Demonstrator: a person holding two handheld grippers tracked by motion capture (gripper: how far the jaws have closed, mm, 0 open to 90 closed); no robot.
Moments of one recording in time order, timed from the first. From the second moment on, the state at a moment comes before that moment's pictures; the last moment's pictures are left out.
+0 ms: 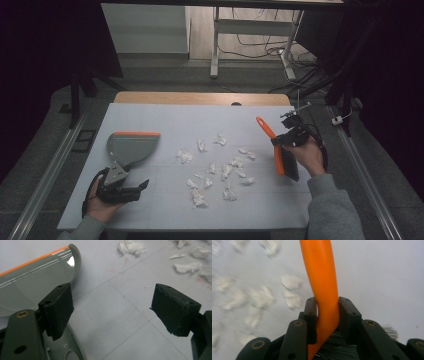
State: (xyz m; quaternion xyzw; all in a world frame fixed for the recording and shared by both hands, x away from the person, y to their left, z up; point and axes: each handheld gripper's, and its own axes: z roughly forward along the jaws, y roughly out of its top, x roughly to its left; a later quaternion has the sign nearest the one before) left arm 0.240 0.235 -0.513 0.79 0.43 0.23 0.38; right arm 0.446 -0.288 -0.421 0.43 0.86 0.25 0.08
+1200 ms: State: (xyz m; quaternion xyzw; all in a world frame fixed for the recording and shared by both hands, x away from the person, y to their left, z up) left arm 0.265 0.141 -0.436 0.80 0.33 0.22 0.45; right arm 0.395 -0.196 -0.401 0.42 0.74 0.52 0.04
